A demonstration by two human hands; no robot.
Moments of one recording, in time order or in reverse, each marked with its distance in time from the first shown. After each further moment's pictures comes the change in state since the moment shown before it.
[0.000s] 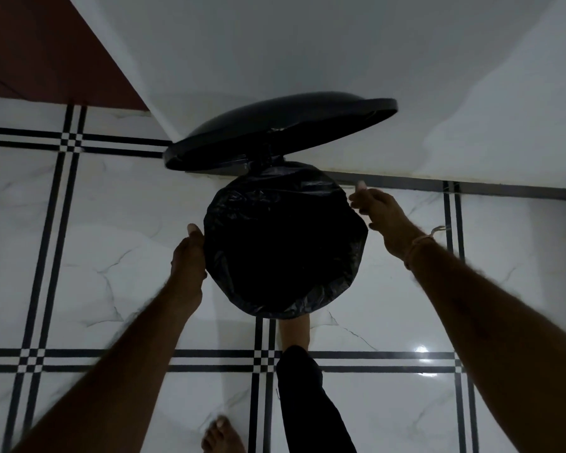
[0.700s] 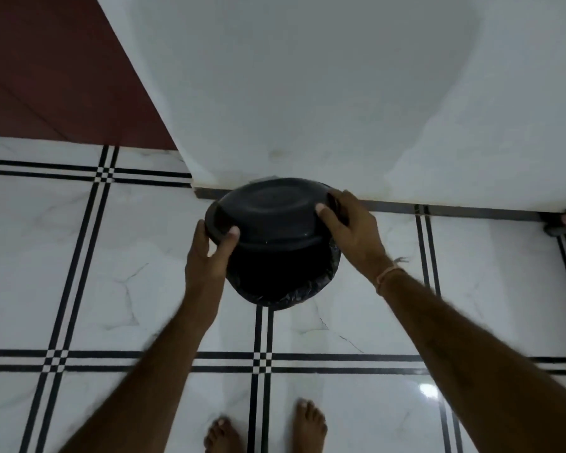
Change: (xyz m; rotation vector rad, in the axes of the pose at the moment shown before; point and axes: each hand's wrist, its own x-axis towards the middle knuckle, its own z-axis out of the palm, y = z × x) left_hand -0.134 0.032 -0.024 -0.046 -0.113 0.475; right_hand -0.131 -0.070 0.007 -0.207 0.116 -0.414
